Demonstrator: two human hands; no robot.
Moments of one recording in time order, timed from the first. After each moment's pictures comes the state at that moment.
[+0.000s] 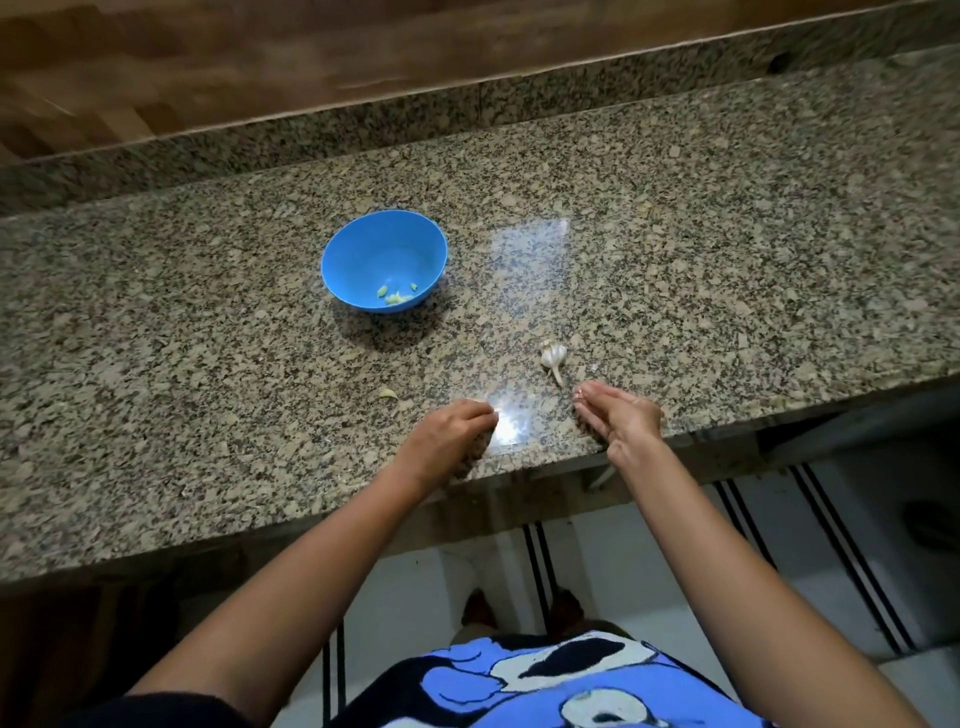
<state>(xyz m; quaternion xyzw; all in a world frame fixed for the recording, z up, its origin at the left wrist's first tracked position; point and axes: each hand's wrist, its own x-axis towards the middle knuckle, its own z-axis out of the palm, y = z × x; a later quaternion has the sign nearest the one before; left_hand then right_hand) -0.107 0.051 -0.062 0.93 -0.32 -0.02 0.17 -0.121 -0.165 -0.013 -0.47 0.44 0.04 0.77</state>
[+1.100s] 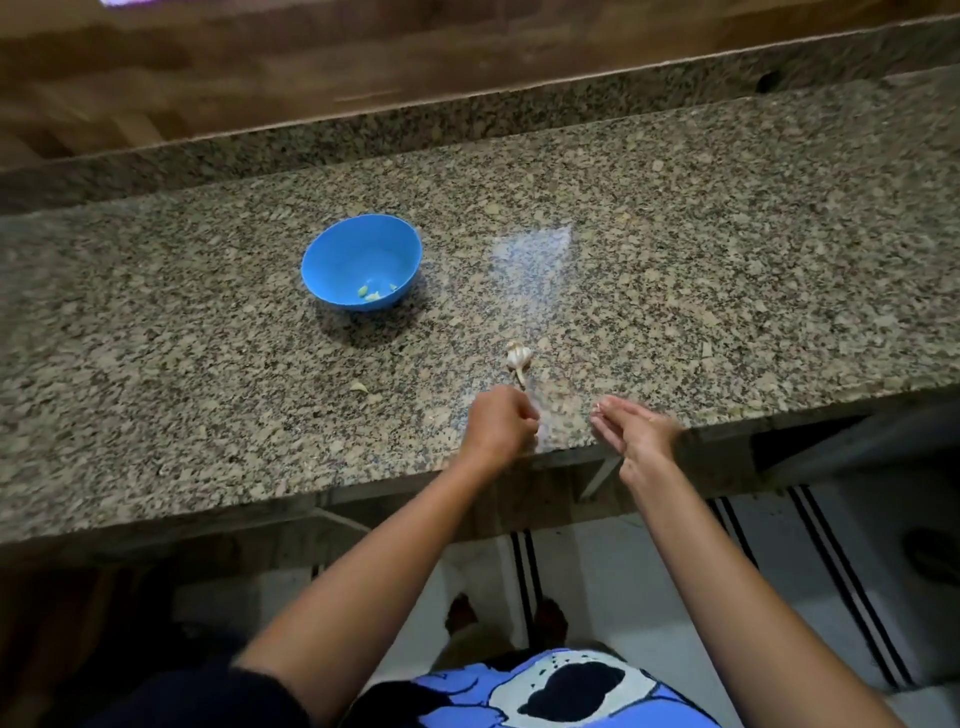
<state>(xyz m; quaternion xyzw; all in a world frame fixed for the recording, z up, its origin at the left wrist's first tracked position) -0.121 -0.071 -0.018 0.88 0.04 -0.21 0.43 -0.142 -0.221 -0.014 -0.48 0.45 0.02 0.75</state>
